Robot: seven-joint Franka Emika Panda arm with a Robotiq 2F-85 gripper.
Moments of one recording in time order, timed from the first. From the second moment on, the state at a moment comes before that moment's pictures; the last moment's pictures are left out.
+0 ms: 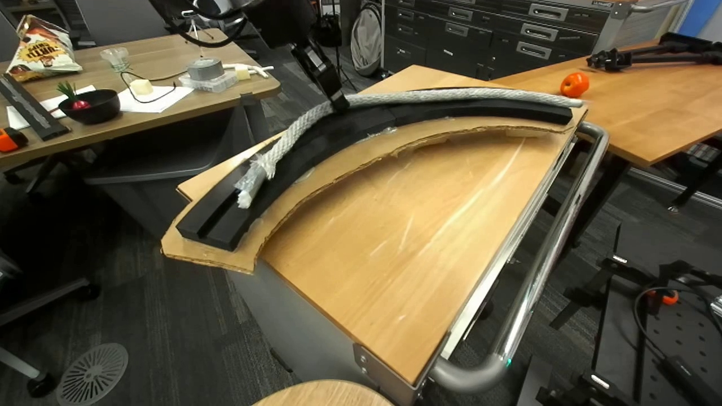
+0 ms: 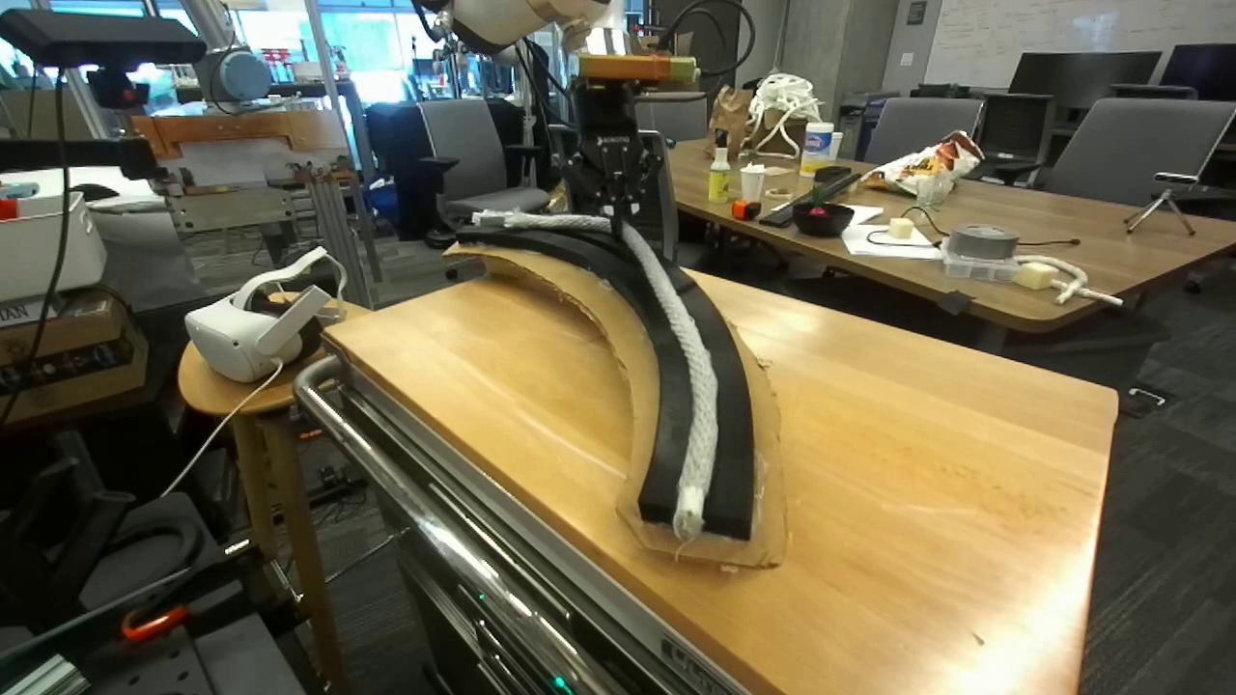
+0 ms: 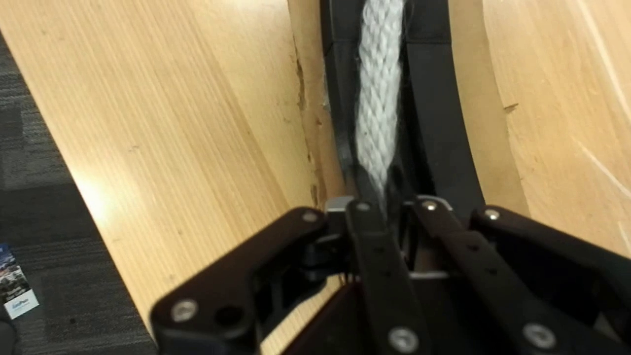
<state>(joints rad) 0.20 0.73 0.07 -1.13 -0.41 1.52 -0.80</state>
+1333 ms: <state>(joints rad) 0.13 0.51 0.16 -1.51 -0.18 1.68 -0.83</state>
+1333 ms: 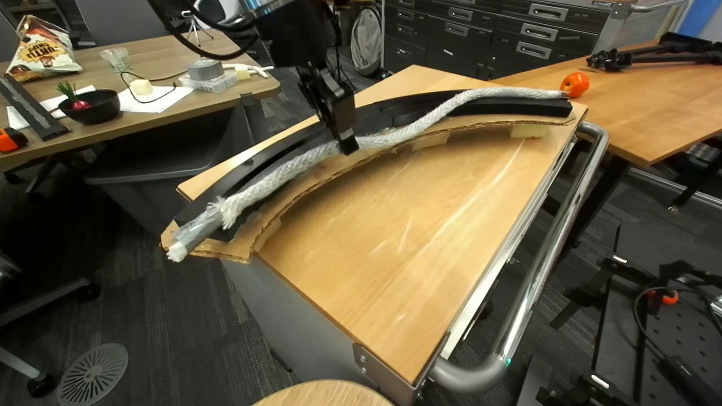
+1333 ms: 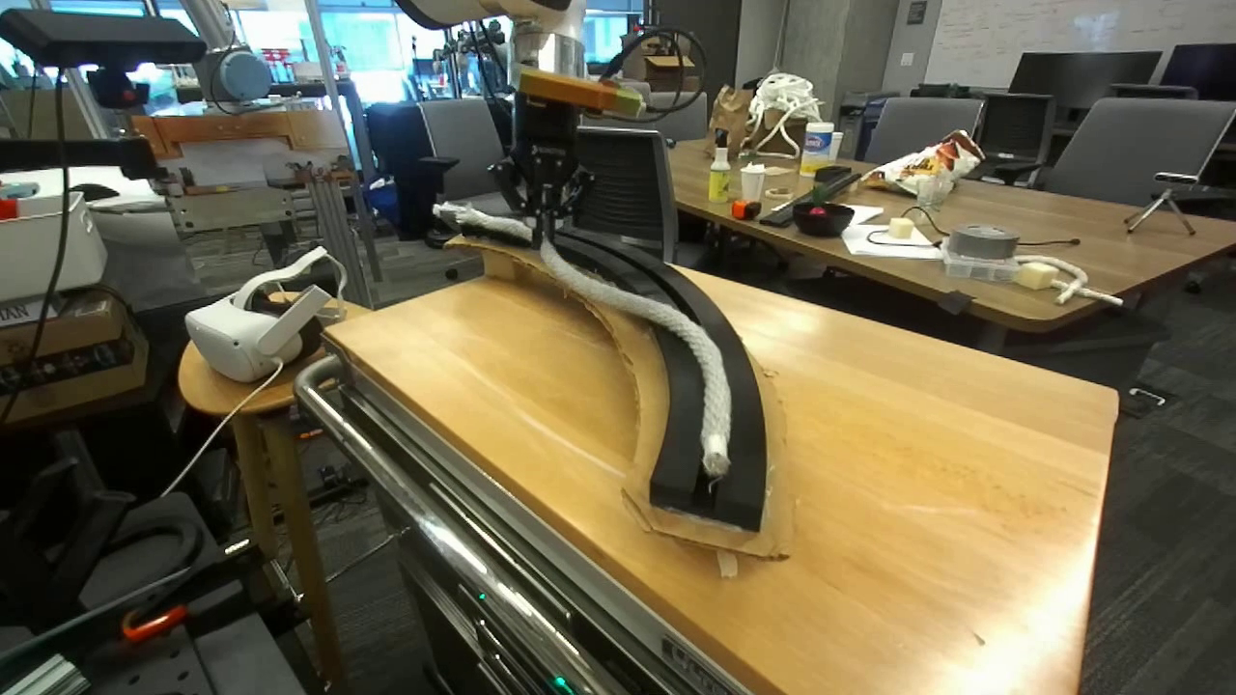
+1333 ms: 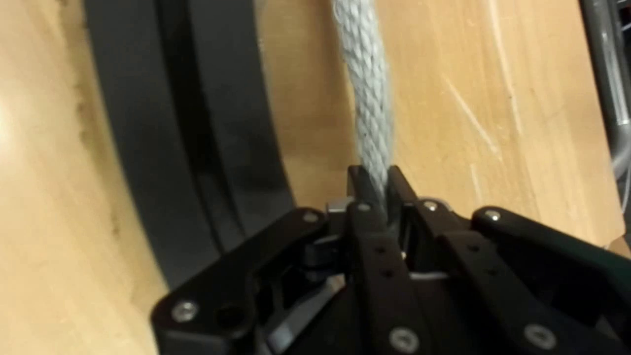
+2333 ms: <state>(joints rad) 0.17 0.33 0.17 -1.86 -0.29 1.67 -0.40</state>
